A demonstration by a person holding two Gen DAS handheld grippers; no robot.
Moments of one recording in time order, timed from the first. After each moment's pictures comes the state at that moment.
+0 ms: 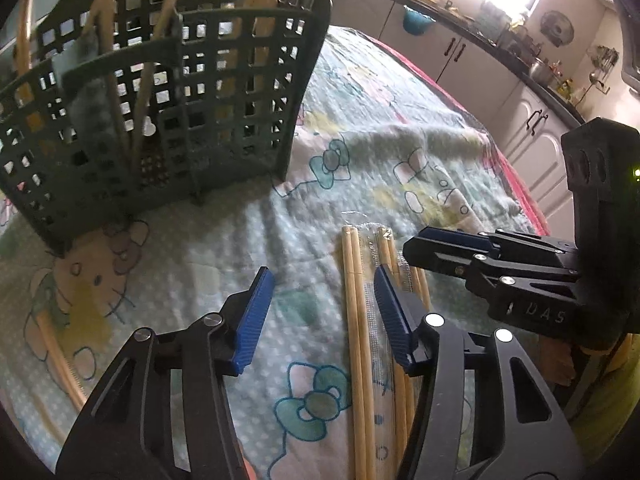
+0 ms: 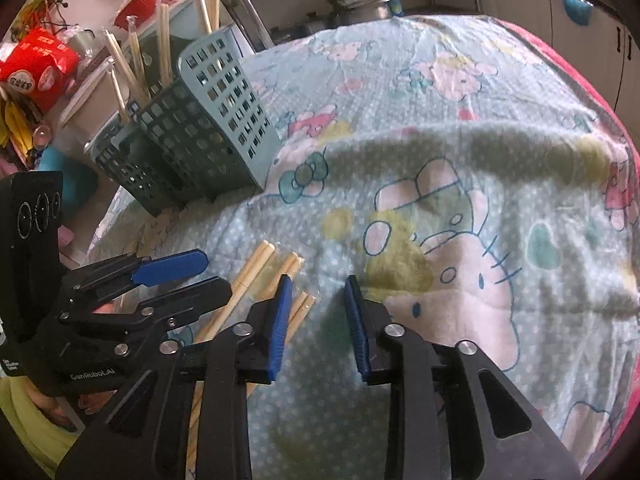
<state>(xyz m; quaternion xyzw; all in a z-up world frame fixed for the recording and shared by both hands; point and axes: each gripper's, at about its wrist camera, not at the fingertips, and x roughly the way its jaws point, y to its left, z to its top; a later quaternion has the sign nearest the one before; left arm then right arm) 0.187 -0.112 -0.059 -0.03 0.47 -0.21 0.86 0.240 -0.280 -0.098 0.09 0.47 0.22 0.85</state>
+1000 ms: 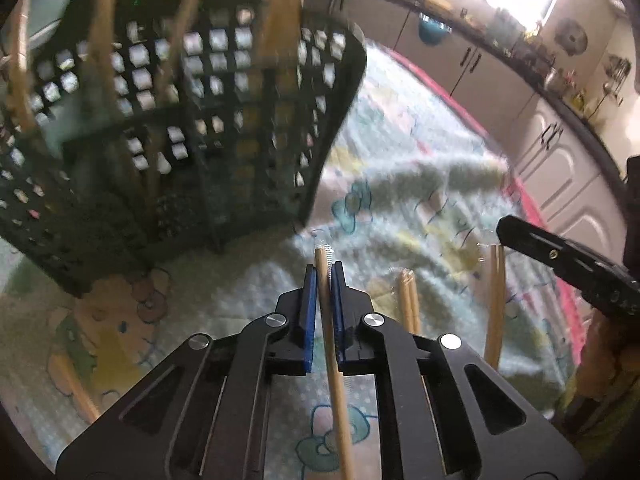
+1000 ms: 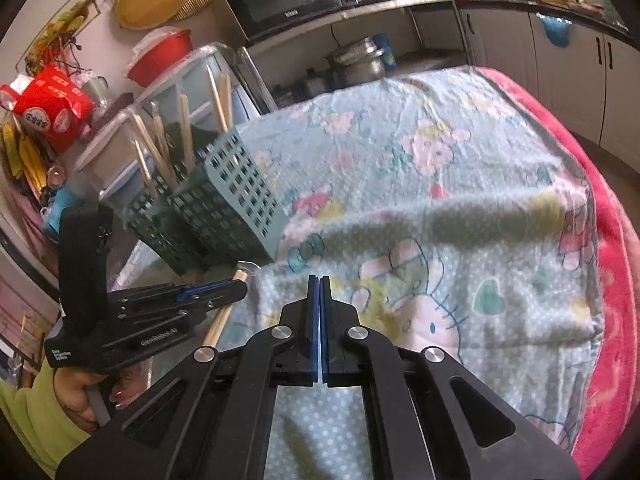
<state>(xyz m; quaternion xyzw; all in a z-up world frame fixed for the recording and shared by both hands) 0.209 -0.104 -0.038 -0.04 0.46 -0.19 0.87 0.226 -0.313 -0.045 0.13 0.37 0.22 0.89</state>
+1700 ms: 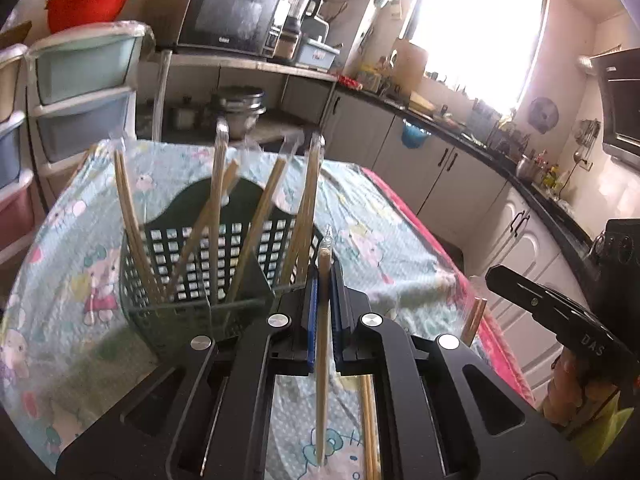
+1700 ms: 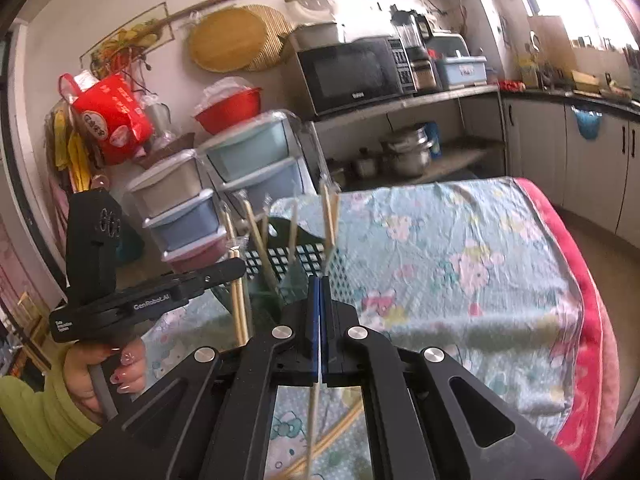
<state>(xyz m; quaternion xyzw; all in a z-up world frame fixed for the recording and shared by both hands) 0.177 -0.051 0.078 -0.10 0.31 -0.20 0.93 0.185 -0.284 0.059 0.09 0.24 0.27 0.93</state>
